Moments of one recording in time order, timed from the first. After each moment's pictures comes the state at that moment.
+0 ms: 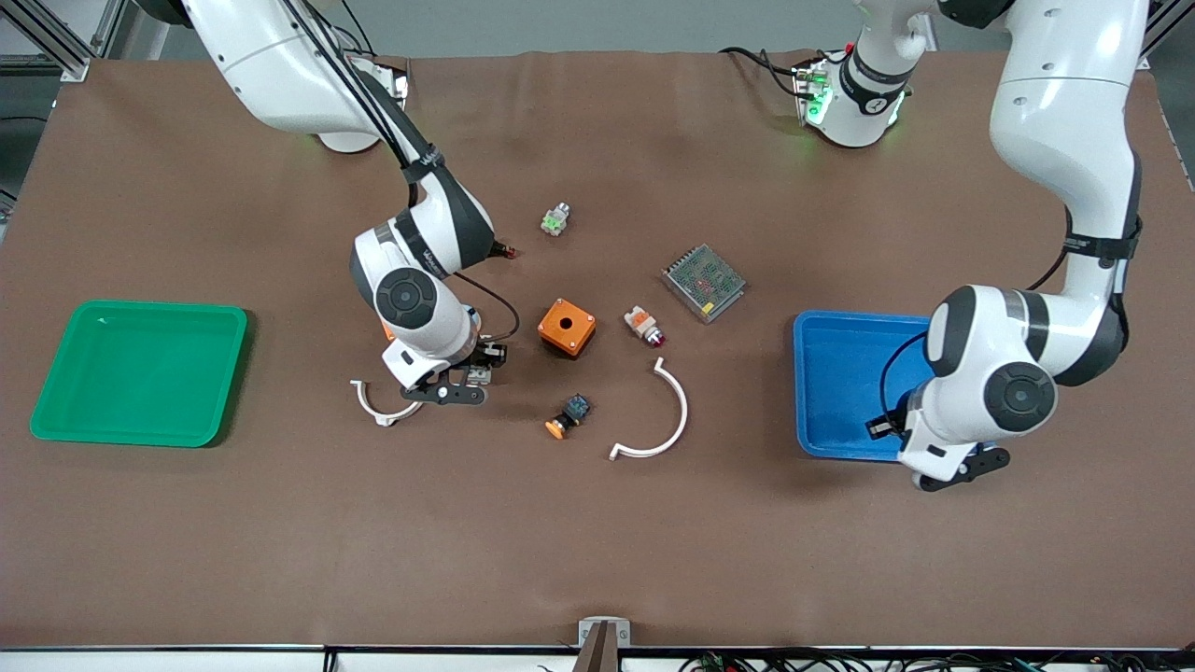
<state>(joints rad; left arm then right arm) -0.02 0.64 -0.09 -1.56 0.13 2.04 -0.49 0.40 0.53 0.09 -1.73 -0.01 2.14 0.58</state>
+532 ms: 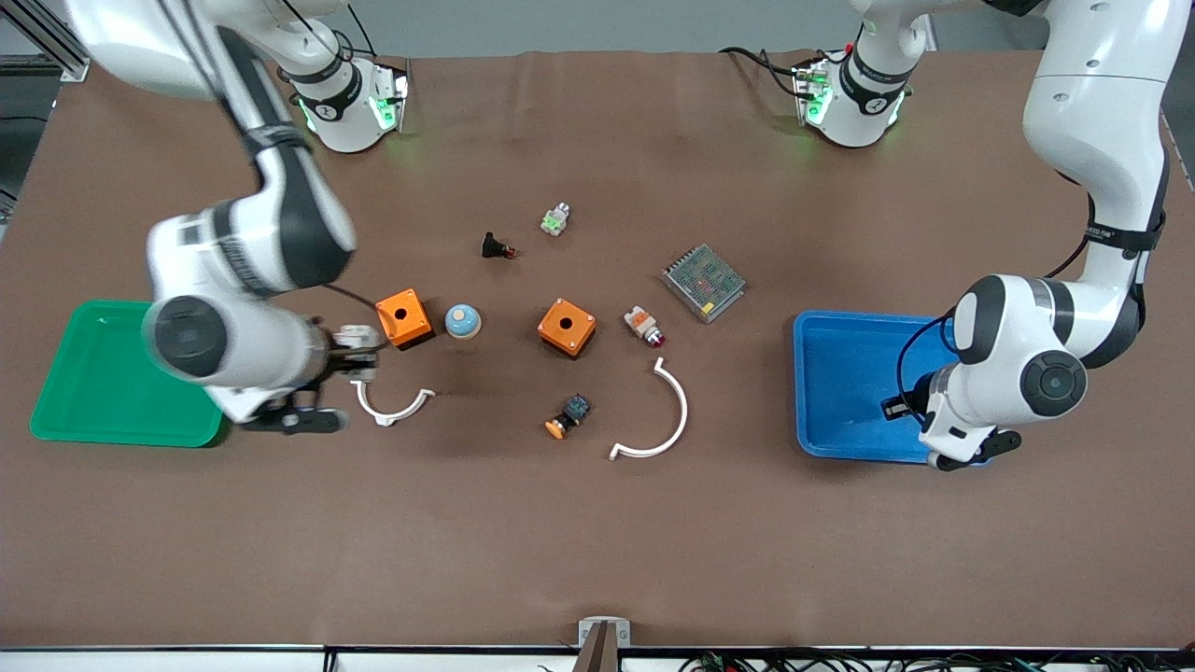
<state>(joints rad) 0.14 0.59 -0.23 -1.71 0.13 2.12 -0.44 0.14 0.47 0.08 -1.43 -0.01 1.65 0.23</state>
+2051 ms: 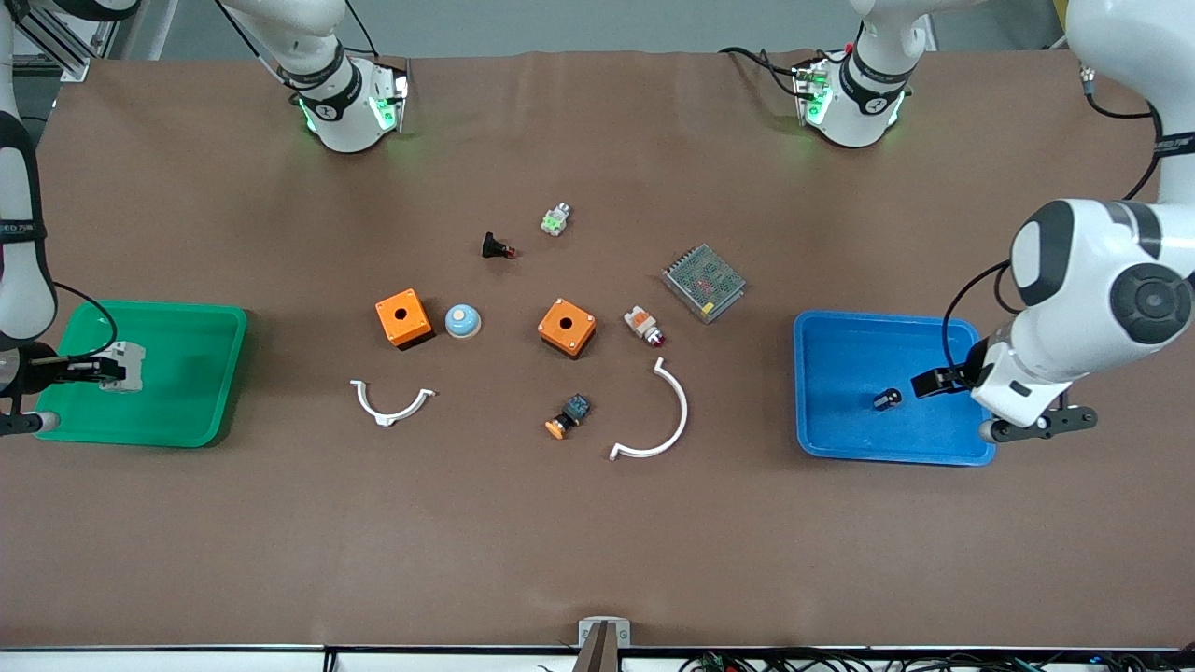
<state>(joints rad) 0.16 0.36 -0.24 -1.69 0.13 2.01 -0.25 -0.46 0.57 0.07 -1.55 -0.12 1.95 -0.40</state>
